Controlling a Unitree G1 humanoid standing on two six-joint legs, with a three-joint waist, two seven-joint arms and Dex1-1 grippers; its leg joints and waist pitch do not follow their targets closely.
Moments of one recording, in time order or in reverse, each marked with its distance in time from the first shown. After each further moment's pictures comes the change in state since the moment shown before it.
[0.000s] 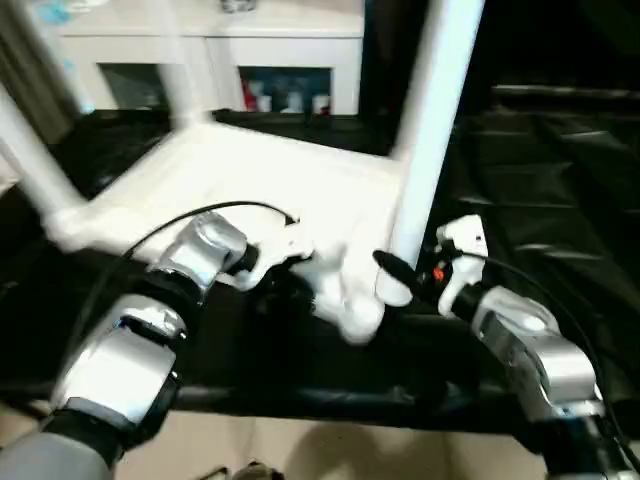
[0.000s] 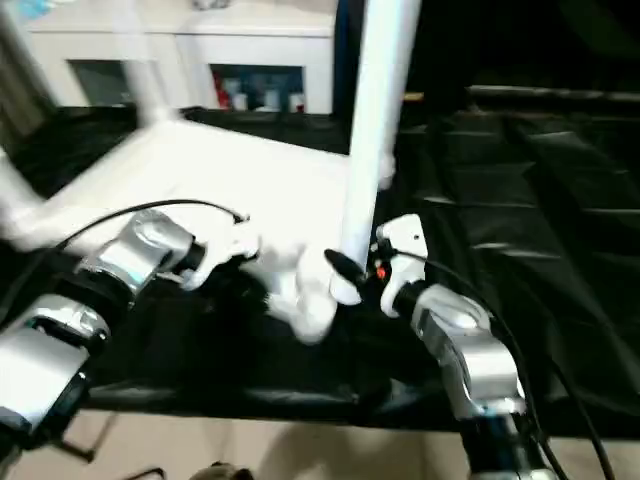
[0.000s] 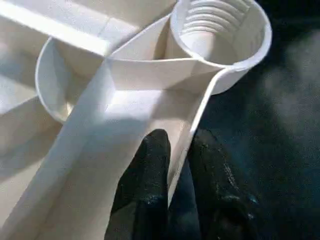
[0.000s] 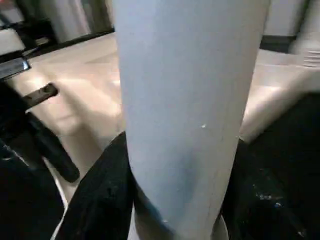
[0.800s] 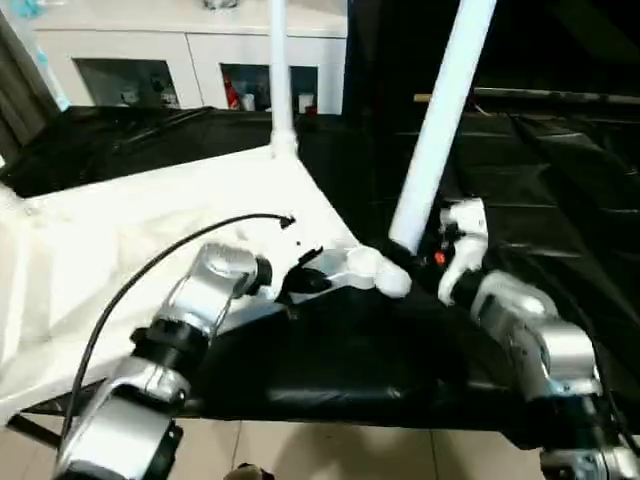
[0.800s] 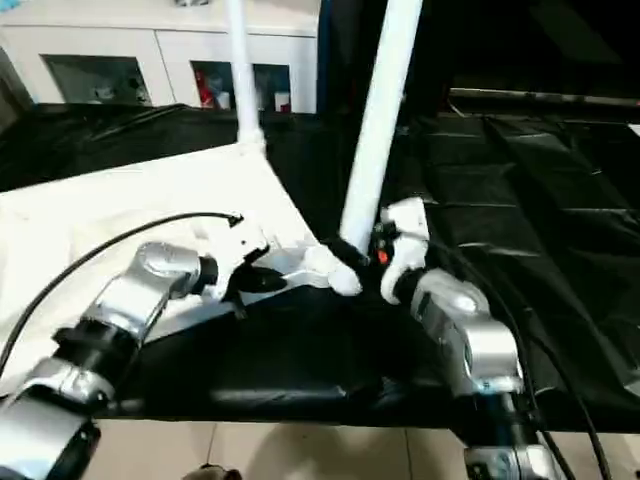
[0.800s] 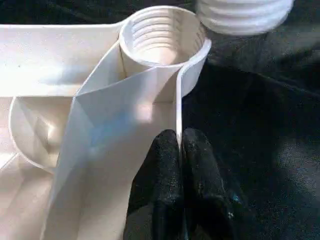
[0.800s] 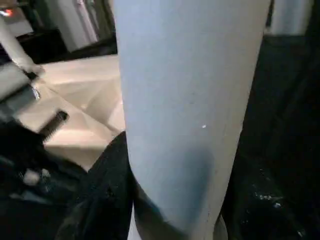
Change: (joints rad) left arm 0.246 -0.054 0.077 -0.428 -0.050 0.170 0.253; right arm -0.090 0.009 -0.022 0.043 0.060 0.064 0.031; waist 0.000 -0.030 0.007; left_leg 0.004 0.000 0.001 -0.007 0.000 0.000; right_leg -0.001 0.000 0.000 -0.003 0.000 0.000
